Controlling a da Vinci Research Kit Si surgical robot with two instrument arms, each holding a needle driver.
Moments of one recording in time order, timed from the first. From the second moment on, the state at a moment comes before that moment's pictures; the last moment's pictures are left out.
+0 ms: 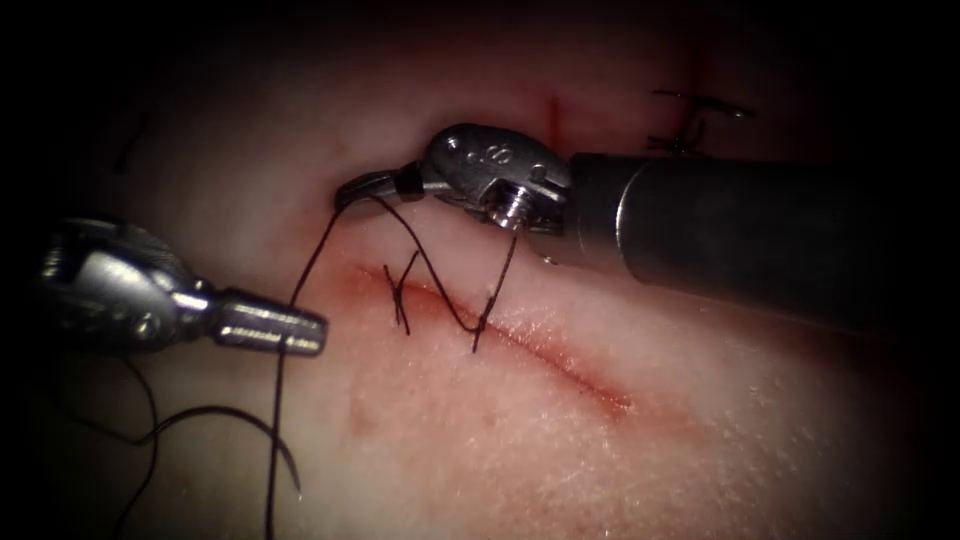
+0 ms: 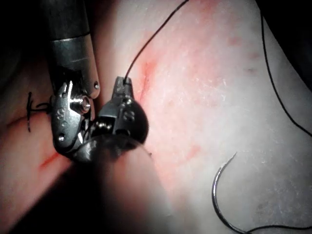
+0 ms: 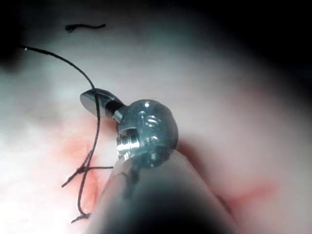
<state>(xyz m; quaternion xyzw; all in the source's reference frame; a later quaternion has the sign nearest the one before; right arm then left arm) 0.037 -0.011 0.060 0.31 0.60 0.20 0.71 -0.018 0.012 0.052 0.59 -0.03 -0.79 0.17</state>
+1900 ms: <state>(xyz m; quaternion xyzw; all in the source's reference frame) 0.029 -0.017 0.051 0.03 0.61 0.59 0.53 -0.026 0.008 0.067 0.64 -0.02 -0.75 0.14</state>
